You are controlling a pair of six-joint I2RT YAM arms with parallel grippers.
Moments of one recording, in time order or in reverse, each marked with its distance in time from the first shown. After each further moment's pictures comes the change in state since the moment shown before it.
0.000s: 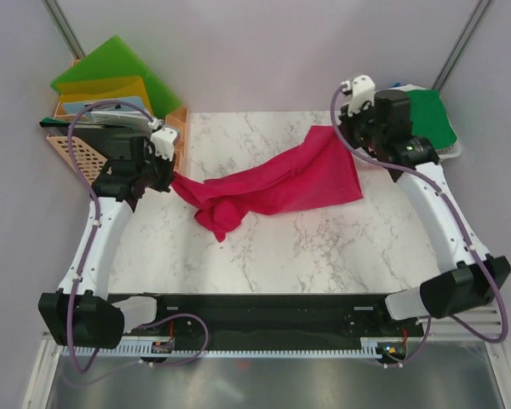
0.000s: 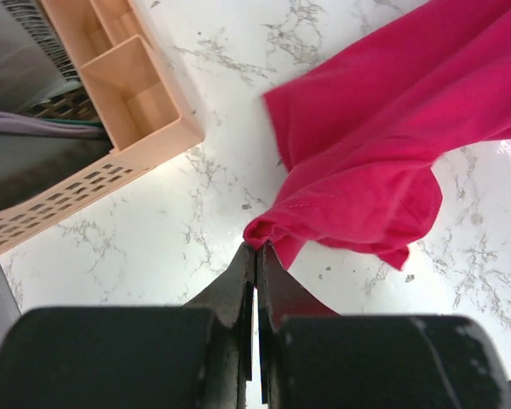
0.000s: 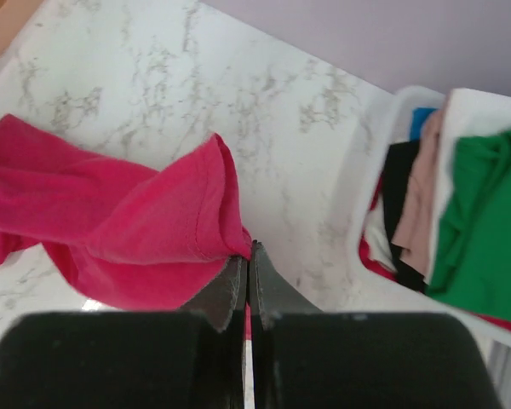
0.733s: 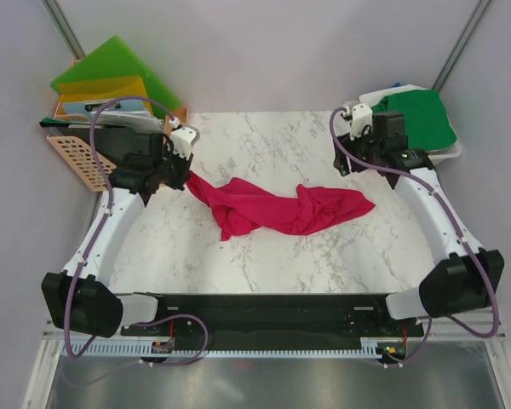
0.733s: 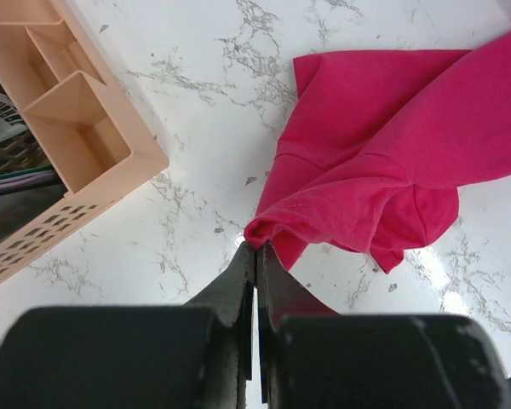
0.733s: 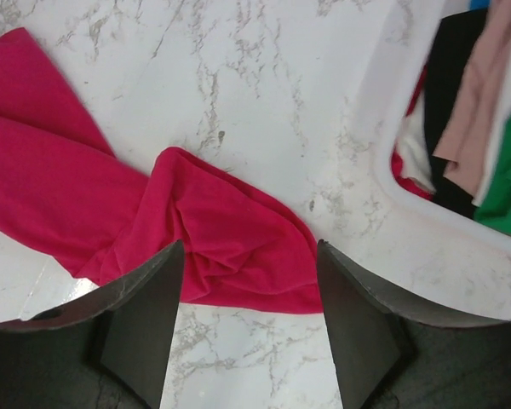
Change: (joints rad) left arm -0.122 0.080 0.020 0.036 -0.013 -0.001; right arm -0.111 -0.080 -0.210 -0.065 -0.025 -0.034
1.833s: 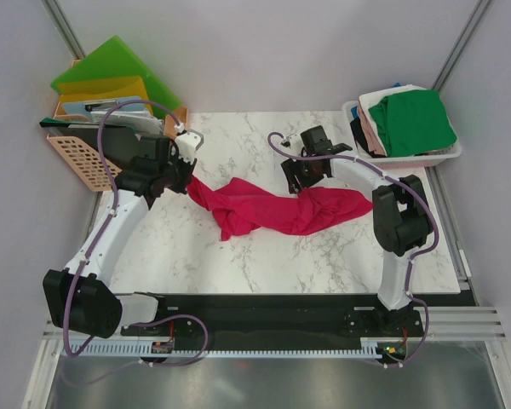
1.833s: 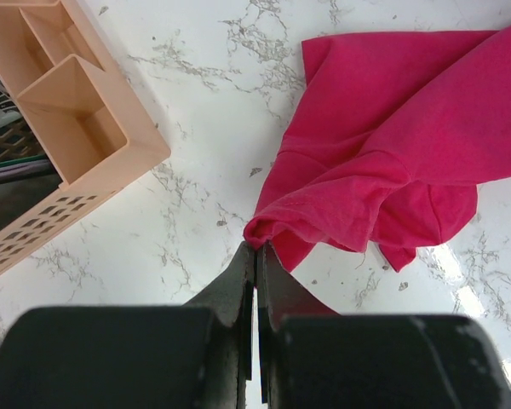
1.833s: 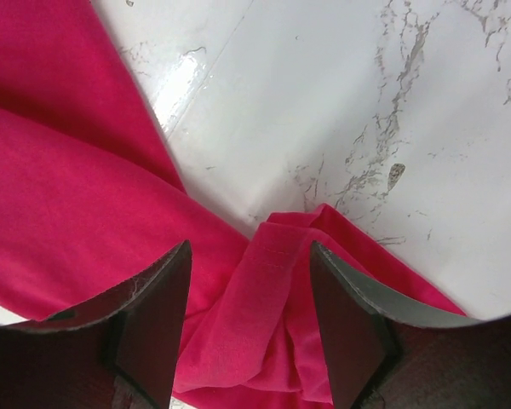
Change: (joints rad) left arm -0.037 0.000 -0.044 0.028 -0.068 -0.002; right arm 0.235 0.601 0.145 0.070 -0.026 0.078
